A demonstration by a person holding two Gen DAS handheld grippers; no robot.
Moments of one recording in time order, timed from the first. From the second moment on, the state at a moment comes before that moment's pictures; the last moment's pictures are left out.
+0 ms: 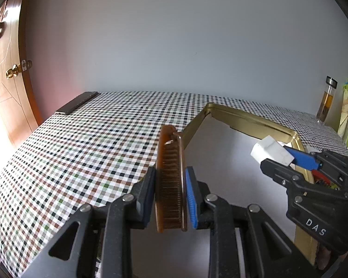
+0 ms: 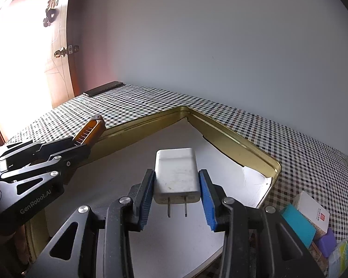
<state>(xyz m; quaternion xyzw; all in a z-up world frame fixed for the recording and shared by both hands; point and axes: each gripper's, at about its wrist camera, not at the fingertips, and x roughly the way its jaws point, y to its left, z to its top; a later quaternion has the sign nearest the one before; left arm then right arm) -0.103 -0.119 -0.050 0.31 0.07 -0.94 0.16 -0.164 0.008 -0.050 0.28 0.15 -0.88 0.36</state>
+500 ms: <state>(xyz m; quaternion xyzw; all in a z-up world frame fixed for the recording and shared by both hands) -0.107 -0.118 -0.051 0.31 0.07 -0.93 0.16 -0.170 0.003 -0.055 0.28 0.14 -0.88 0.36</state>
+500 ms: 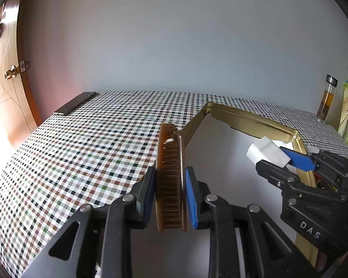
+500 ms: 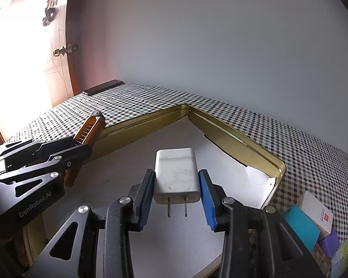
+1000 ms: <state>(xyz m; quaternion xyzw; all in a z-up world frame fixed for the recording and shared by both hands) -0.101 -0.111 -0.044 0.29 0.05 -0.94 0.18 -0.162 0.007 -0.048 0.26 0.14 -0.88 0.36</state>
